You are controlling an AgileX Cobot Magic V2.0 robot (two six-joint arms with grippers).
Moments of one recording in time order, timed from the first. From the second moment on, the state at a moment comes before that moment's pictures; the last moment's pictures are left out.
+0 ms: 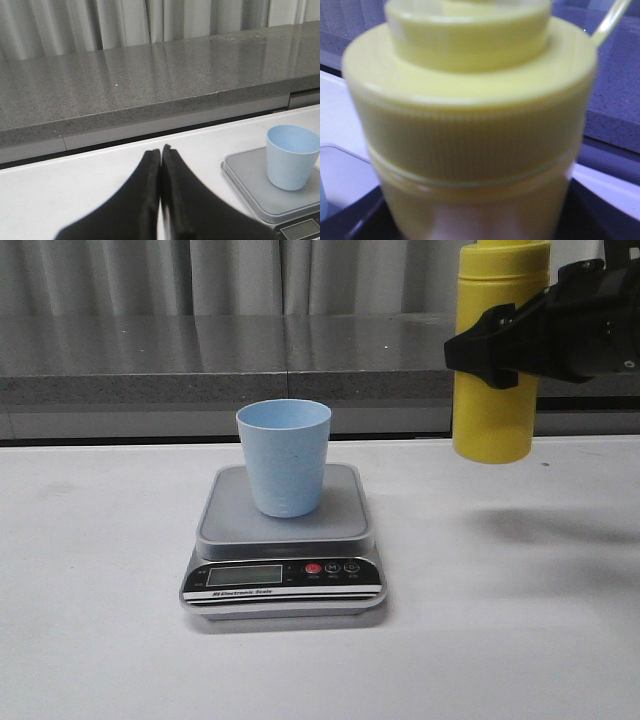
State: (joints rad) left arm -0.22 0.34 -0.34 -0.01 0.17 0.03; right arm 0.21 1.62 -0.66 -0.37 -0.73 0.22
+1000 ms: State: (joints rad) left arm -0.22 0.34 -0.34 -0.01 0.17 0.03; right arm 0.21 1.88 -0.66 -0.44 -0.95 0.21
